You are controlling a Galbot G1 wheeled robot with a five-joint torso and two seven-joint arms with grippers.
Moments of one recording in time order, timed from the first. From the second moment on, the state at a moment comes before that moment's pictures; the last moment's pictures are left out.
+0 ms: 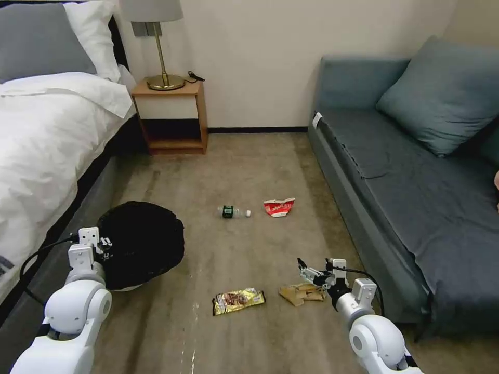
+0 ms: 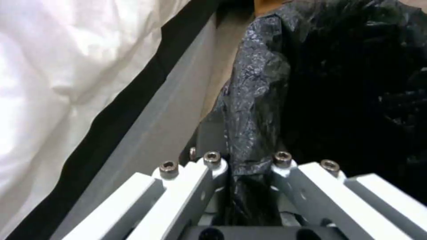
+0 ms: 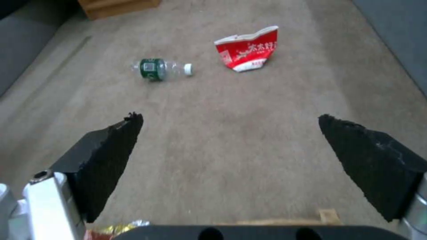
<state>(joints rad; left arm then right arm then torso) 1.32 -1.14 -0.69 -1.96 -0.34 0.56 -0.38 -1.42 1.25 0.41 1.88 0.49 -0.31 0.05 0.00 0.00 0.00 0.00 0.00</state>
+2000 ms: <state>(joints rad) 1.41 -1.22 -0.69 -2.06 -0.19 0.49 -0.34 -0.59 1.08 -0.66 1.20 0.47 -0.35 -0.39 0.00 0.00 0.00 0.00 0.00</state>
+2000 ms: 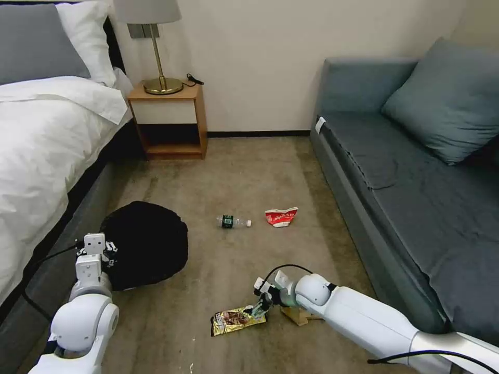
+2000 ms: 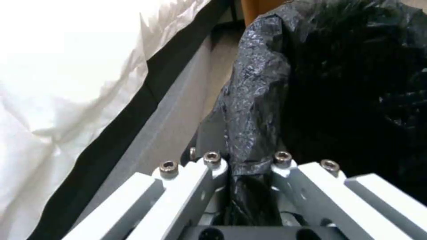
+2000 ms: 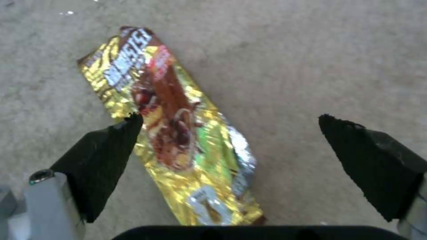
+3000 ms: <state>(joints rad) 1.41 -1.25 -0.67 -2.04 -0.18 0.48 -0.35 -0.65 1.13 -0.65 1.12 0.40 -0.33 -0.40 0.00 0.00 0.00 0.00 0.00</state>
